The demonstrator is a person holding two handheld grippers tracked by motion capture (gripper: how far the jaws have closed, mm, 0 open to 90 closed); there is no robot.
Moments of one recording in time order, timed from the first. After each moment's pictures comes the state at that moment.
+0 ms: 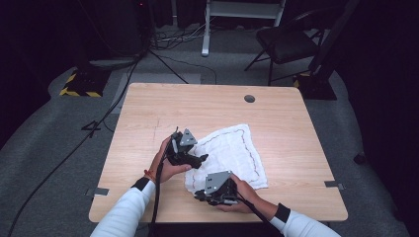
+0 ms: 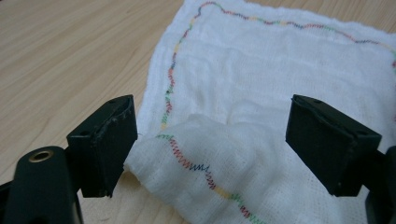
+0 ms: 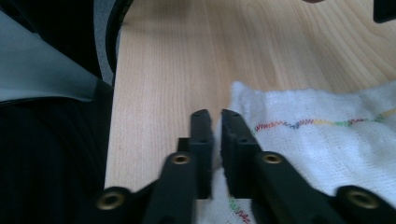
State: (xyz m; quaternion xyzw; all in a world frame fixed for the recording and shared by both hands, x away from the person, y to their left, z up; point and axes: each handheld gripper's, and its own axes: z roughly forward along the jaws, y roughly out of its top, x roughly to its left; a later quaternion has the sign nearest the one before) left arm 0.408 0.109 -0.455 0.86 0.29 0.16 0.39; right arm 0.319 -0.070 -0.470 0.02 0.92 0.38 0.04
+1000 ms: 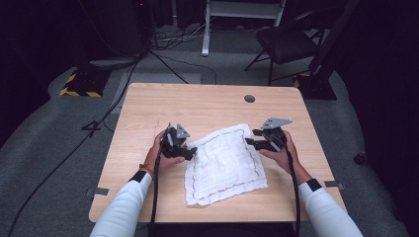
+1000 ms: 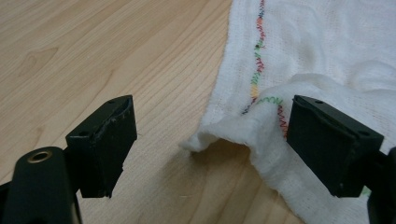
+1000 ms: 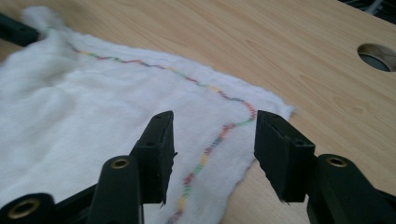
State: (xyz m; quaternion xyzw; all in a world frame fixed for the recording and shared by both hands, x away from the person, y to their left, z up) left arm 0.445 0.131 -0.482 0.86 0.35 0.19 0.33; right arm 0.472 -0.224 -0.453 0.31 0.85 0.39 0.17
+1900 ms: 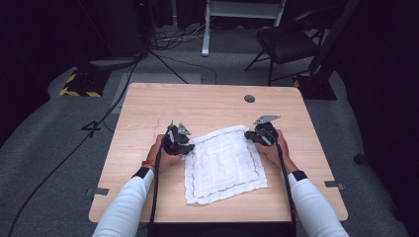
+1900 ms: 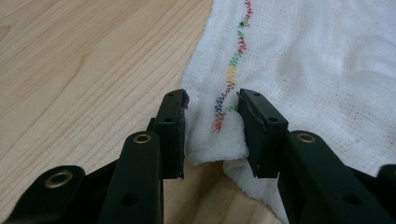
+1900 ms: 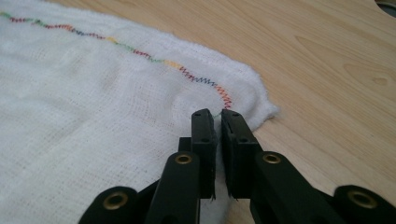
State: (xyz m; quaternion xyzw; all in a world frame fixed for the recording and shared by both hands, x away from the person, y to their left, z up) left arm 0.462 0.133 -0.489 0.88 0.34 0.13 0.32; right arm 0.512 -0.218 -0.493 0.35 0.85 0.35 0.16
